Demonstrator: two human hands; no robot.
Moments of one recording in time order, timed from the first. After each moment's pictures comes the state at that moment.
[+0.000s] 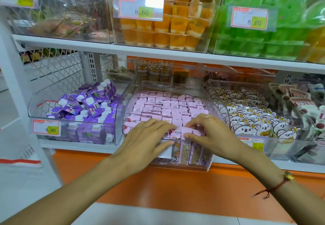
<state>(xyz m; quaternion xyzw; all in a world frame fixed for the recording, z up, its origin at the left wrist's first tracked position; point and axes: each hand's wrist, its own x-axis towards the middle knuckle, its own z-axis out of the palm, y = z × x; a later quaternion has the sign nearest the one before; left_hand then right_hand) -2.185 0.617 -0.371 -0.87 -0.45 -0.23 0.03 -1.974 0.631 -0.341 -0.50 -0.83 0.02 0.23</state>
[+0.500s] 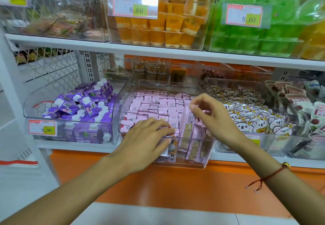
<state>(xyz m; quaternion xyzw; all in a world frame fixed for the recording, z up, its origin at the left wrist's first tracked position) -2.180 0.616 -0.373 -0.87 -0.45 -0.21 0.03 -1.975 0.633 -0.325 -0.47 -0.74 0.21 0.44</state>
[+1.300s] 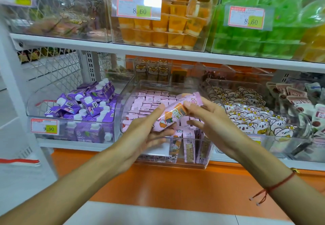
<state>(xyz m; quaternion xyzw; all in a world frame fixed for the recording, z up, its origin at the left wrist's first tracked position) -2.175 0.604 -0.346 -0.47 -0.40 -0.47 -0.63 -1.995 0.614 -0.313 -0.43 -0.59 0.50 0.47</state>
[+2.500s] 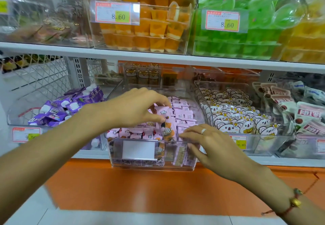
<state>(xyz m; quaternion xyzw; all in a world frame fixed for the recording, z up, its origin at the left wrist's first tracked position) -2.167 0.640 -0.273 -0.90 -0.42 -0.13 -0.01 -1.936 0.597 -0.352 -0.45 -0.87 -0.10 0.19</state>
